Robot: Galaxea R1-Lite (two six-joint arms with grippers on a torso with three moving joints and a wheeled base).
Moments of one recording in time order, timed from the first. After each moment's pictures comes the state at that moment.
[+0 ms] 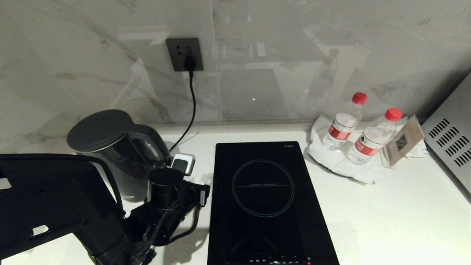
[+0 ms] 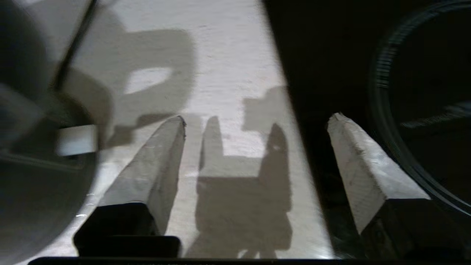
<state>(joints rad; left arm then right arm) -0.58 2.07 -0.56 -1.24 0.41 -0.04 0.00 0.00 0.00 0.00 0.00 0.00</state>
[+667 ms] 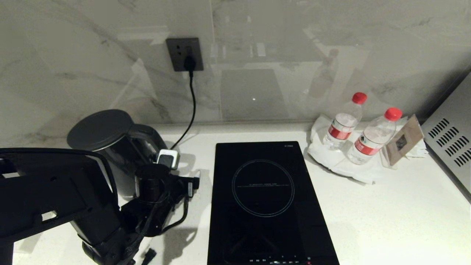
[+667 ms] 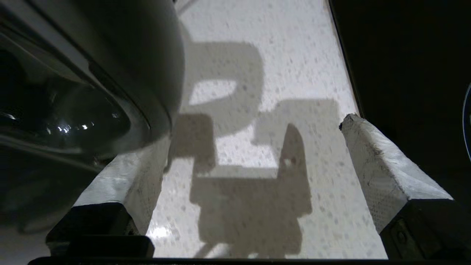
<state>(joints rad) -0.48 2.10 -0.56 -1.34 0.42 -0.02 0.00 0.00 0.00 0.00 0.00 0.00</state>
